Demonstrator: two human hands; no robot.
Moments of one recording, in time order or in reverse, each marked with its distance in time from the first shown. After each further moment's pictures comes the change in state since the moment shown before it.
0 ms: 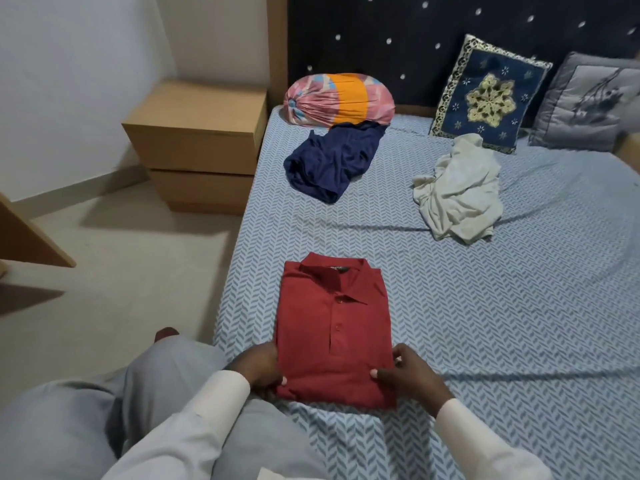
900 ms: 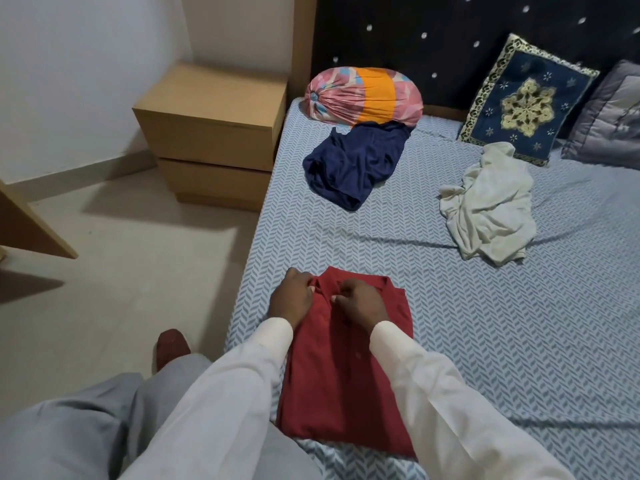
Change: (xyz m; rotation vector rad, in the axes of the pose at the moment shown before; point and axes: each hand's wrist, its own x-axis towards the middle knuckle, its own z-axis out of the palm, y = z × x) left_hand 0.094 0.046 -0.087 -0.222 0.574 0.201; right_hand 0.114 -0.174 0.060 -0.459 0.212 -0.417
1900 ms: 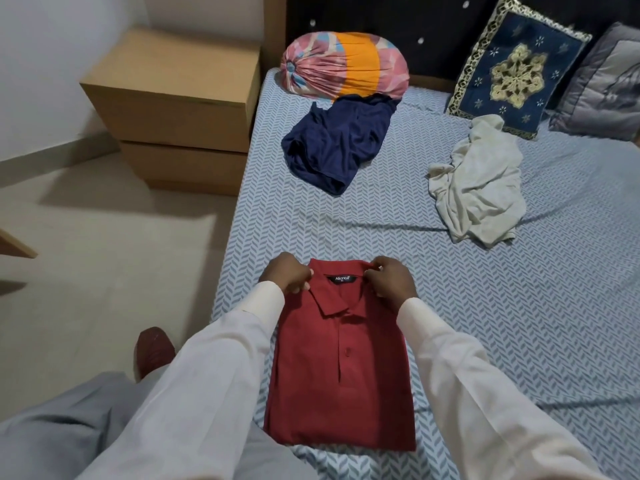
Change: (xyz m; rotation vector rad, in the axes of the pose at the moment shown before) left_hand 0.052 0.029 -0.013 -0.203 -0.330 -0.358; right_hand 0.040 0.063 -0.043 0.216 0.106 0.279
